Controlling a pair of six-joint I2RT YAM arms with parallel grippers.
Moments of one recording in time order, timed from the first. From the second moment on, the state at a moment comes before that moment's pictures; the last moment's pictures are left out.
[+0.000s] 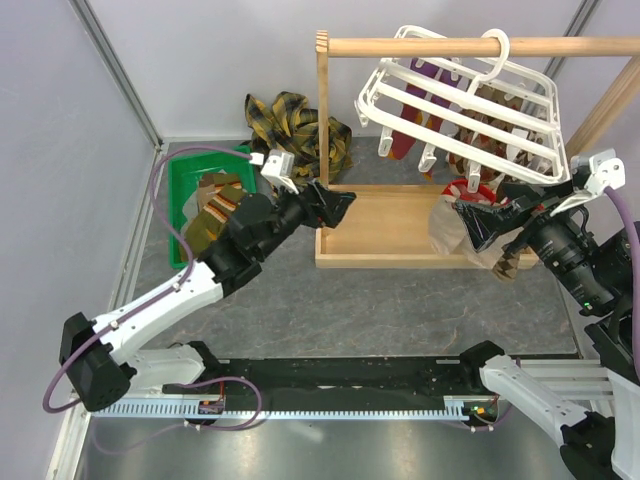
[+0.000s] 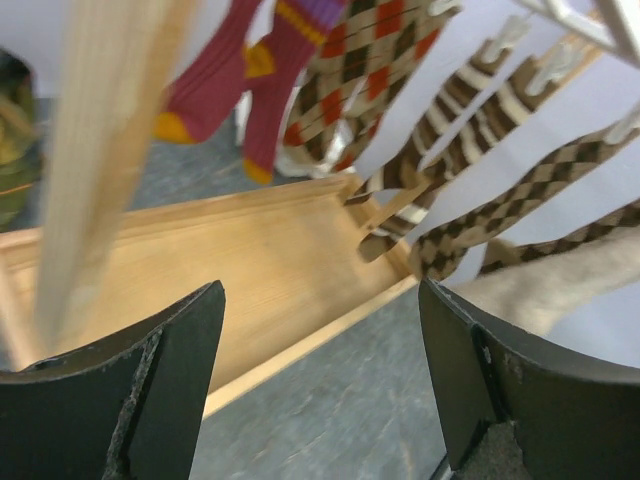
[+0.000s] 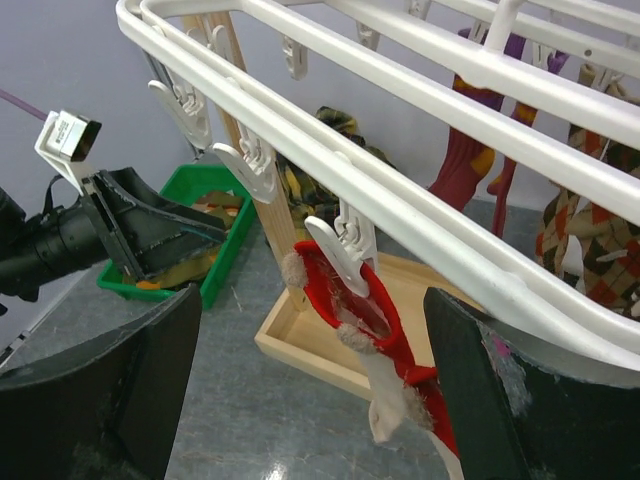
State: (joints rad) left arm -0.83 1.17 0.98 0.24 -0.13 -0.55; right arm 0.43 0.78 1.64 -0.83 -0.02 0.18
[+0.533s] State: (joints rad) left arm -0.61 0.93 0.99 -0.10 0.02 -0.35; right arm 0.43 0.78 1.68 -1.05 0.05 0.19
